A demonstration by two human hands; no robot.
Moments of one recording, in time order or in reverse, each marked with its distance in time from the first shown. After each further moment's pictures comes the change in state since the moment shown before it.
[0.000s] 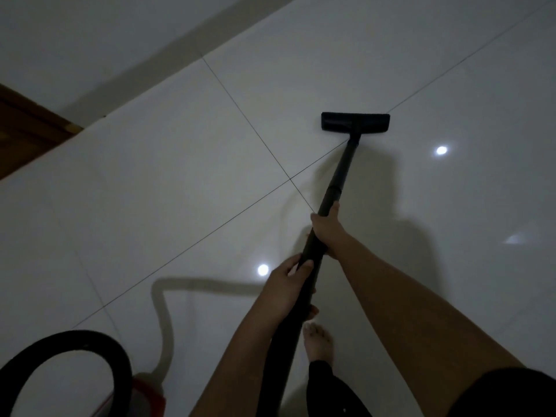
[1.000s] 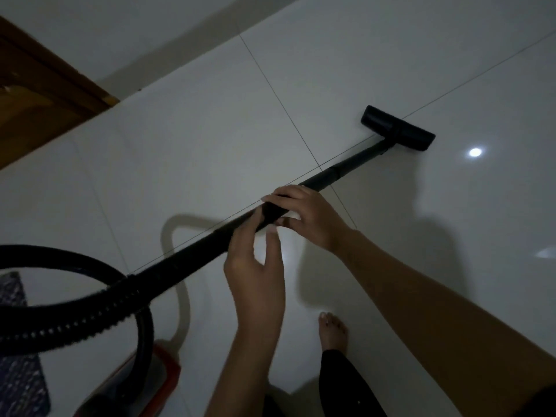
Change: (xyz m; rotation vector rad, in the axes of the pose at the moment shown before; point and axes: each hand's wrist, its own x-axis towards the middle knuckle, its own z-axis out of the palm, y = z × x) left_hand -0.044 -0.007 -0.037 0.137 0.904 0.625; right_hand -0.014 0.002 0.059 -0.817 -0.291 -1.335
